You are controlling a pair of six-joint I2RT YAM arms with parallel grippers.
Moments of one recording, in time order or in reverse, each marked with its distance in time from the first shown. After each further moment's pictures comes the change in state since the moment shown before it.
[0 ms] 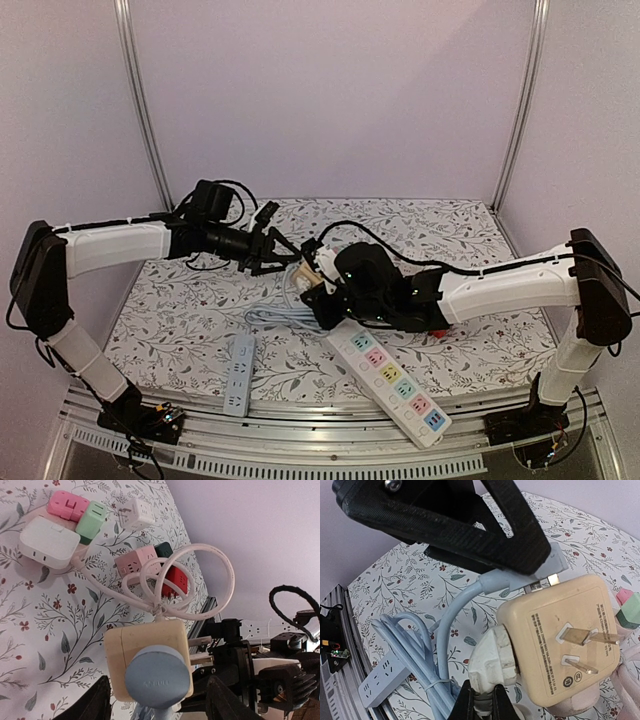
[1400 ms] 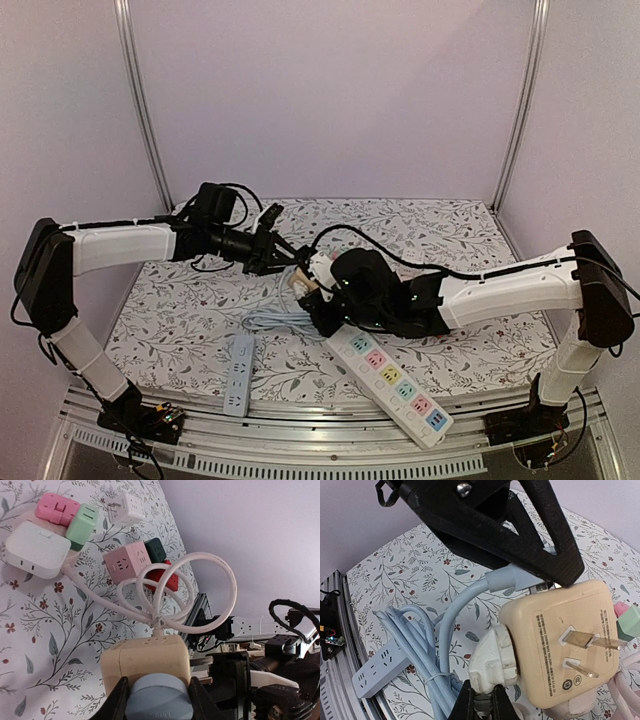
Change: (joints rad) left arm -0.009 0.029 -0.009 0.063 0.055 -0.042; right arm 0.035 -0.004 0.000 -0.010 0.033 -0.070
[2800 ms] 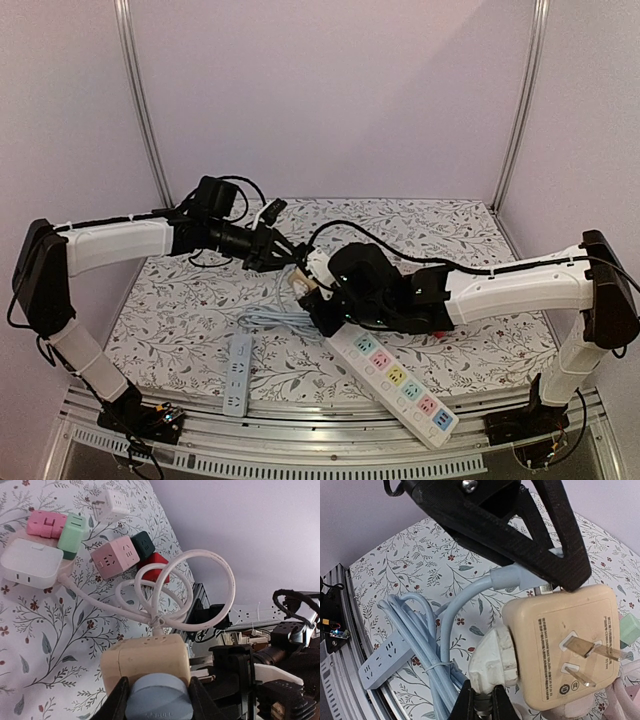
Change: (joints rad) left arm -0.005 -0.014 0.045 -0.072 0.031 0.077; right arm 0.024 -0.033 0.055 -0.128 0.013 0.007
